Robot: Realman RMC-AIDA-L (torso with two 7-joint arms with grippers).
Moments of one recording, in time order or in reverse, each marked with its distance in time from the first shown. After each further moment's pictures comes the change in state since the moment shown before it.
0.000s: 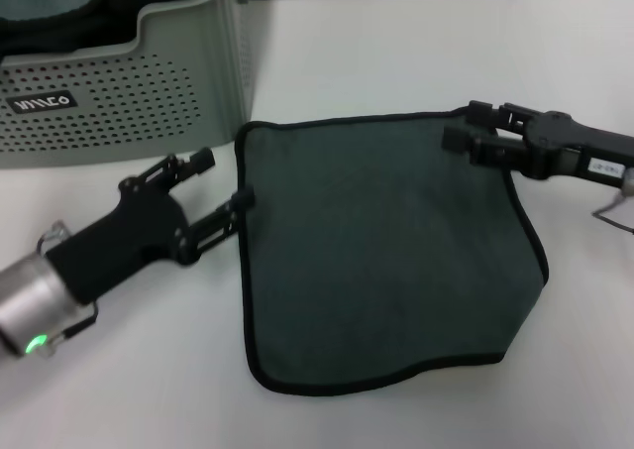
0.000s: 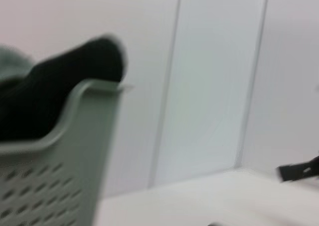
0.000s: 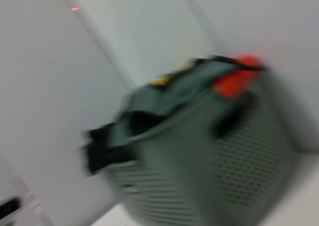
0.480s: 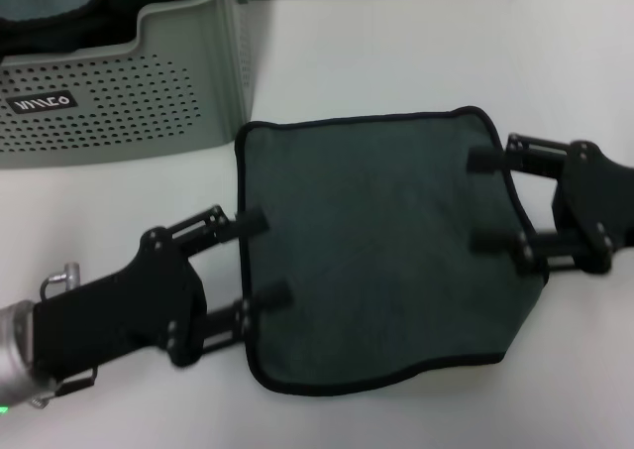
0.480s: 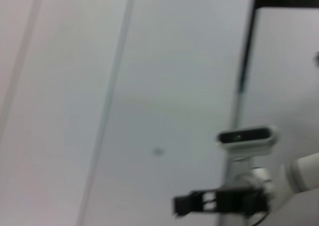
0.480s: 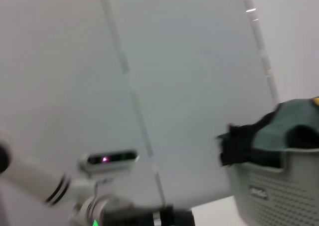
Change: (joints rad) left arm 0.013 0.032 0.008 0.025 0.156 0.395 -0.074; right arm -0.075 -0.027 -0.019 -0.174 -0.042 0.345 -0.170
